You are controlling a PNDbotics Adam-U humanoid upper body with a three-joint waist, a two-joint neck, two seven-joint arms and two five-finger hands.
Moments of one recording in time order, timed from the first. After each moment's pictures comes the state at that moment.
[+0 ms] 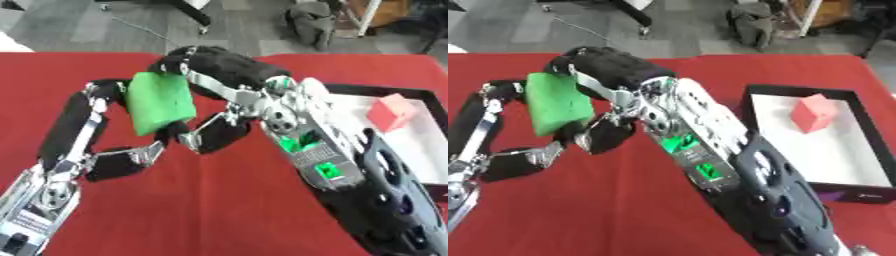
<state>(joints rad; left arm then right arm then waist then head) -0.53 0.46 -0.41 -1.78 -0.52 -0.03 0.20 -0.89 -0.19 0.49 -1.86 0.85 0.35 0.61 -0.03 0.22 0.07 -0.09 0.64</state>
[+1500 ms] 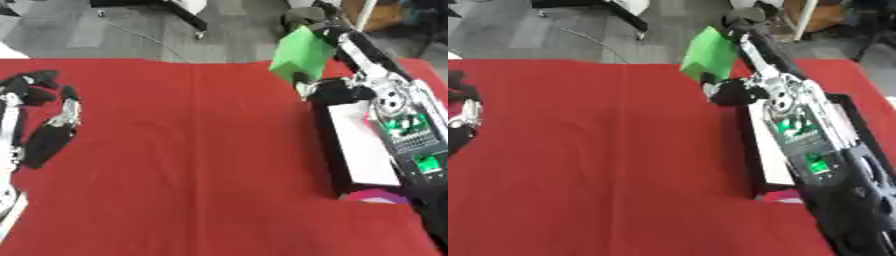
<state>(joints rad) -0.42 0.53 -0.20 -1.82 -0.35 0.27 0.39 -0.60 -0.48 0.10 -1.80 0.68 0.64 0.21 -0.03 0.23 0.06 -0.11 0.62</state>
